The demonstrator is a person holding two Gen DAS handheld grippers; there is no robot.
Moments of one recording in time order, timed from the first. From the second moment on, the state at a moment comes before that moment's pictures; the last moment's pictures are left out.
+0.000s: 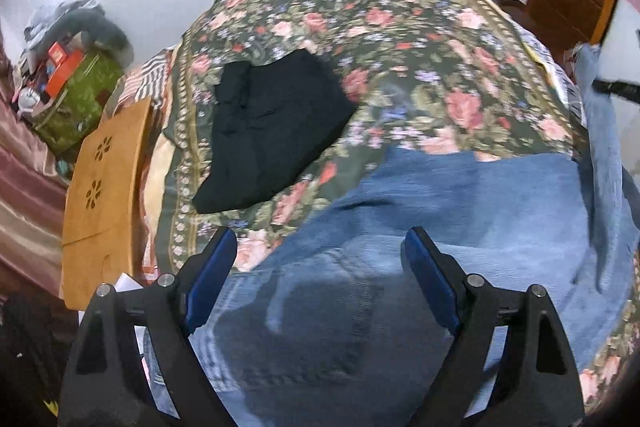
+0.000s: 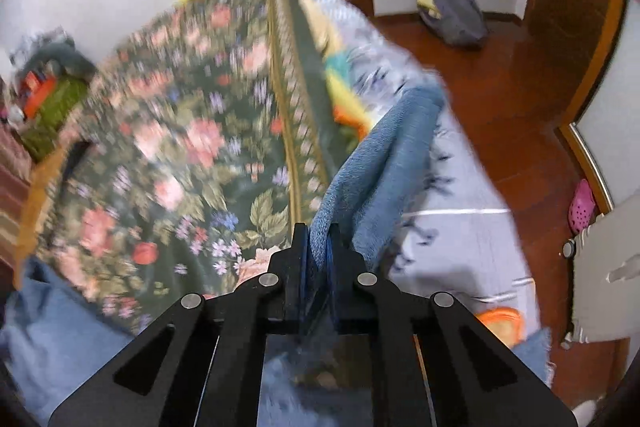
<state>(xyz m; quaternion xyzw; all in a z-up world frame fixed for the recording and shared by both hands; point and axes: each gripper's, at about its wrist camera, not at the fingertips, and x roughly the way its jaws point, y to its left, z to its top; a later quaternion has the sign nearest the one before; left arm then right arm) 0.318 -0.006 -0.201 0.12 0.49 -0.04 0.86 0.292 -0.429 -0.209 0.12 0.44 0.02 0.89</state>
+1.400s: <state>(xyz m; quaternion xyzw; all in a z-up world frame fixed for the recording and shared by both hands) 0.282 -0.119 -0.235 0.14 0.52 -0.13 0.83 0.264 -0.328 -0.282 -0.04 0.64 0.20 0.74</state>
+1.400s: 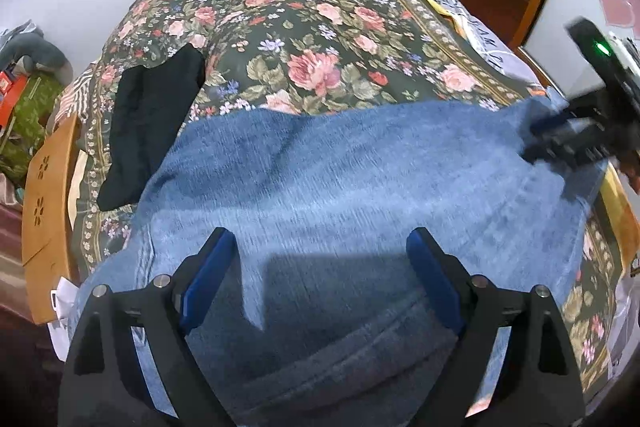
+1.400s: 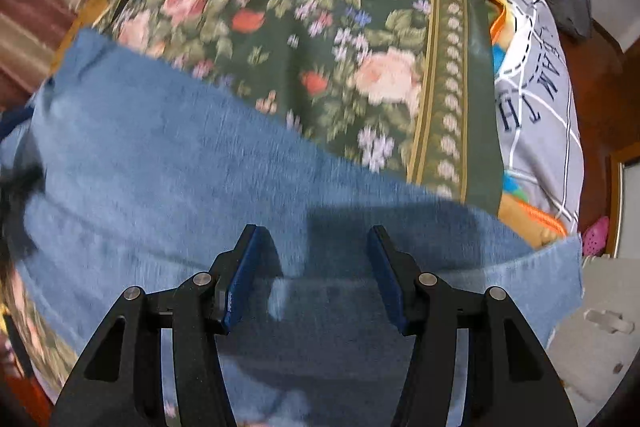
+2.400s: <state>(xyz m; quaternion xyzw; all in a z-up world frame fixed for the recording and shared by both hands) 0.248 -0.160 -0.245 0.14 0.54 -0.19 0.81 0.261 -0.392 -0.290 -0.05 0.65 0.12 0.75</state>
